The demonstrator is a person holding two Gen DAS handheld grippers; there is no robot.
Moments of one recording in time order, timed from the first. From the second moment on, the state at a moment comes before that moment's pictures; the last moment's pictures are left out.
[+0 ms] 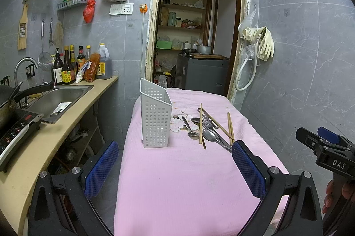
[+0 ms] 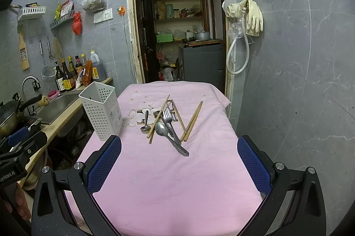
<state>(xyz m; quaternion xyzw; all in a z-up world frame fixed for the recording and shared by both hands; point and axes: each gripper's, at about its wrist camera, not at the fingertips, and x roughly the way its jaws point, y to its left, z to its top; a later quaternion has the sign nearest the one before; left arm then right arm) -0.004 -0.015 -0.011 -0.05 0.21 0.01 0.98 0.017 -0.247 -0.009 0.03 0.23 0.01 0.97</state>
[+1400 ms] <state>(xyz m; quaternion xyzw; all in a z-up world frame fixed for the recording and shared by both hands) 0.127 -0.053 0.005 -0.02 0.19 -0.04 0.98 0.116 -0.282 0.011 0.01 0.21 -0.02 0.98</state>
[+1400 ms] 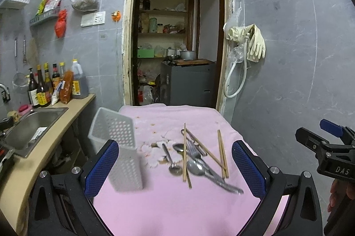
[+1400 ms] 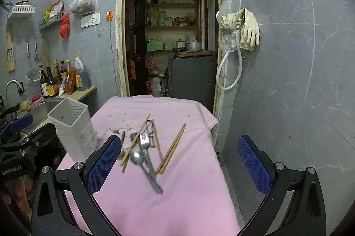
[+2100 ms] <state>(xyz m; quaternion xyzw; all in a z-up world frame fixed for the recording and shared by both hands) 0.336 -0.102 -0.042 -0.02 0.24 -0.02 0.97 0.340 -0.333 -0.049 0.00 0.25 0.02 0.97</state>
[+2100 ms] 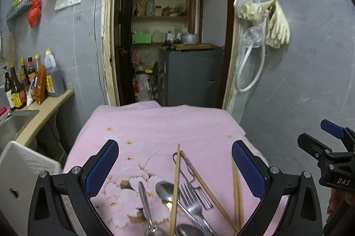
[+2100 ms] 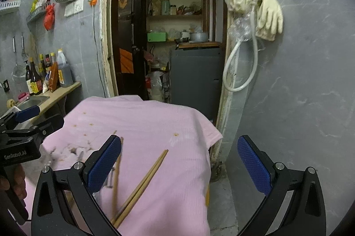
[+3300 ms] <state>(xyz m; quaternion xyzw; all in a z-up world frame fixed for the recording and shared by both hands) 0.455 -0.090 -0.156 -0.12 0.44 -0.07 0.89 0.450 -0.293 -0.193 0.10 0.45 0.10 0.88</state>
